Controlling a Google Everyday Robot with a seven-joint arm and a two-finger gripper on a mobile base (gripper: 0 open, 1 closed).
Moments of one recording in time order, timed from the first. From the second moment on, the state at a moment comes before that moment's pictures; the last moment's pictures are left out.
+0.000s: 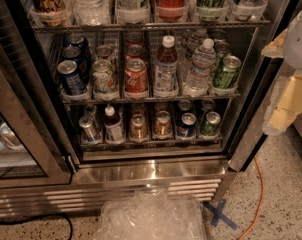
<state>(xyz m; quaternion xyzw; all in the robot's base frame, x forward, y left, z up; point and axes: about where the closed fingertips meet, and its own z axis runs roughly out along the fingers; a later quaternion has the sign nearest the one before) 0.438 -0.217 0.976 -0.60 0.78 -0.03 0.16</state>
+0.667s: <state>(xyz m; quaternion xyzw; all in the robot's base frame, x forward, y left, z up) 0.439 -0.215 0.978 -0.60 0.78 -0.03 0.17</state>
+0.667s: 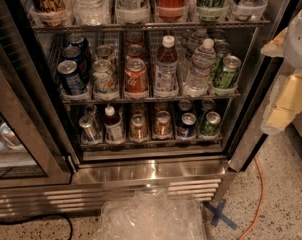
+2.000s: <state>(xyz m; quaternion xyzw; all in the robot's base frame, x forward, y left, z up) 0.411 -0.148 0.954 -0.49 0.76 0.14 0.41</state>
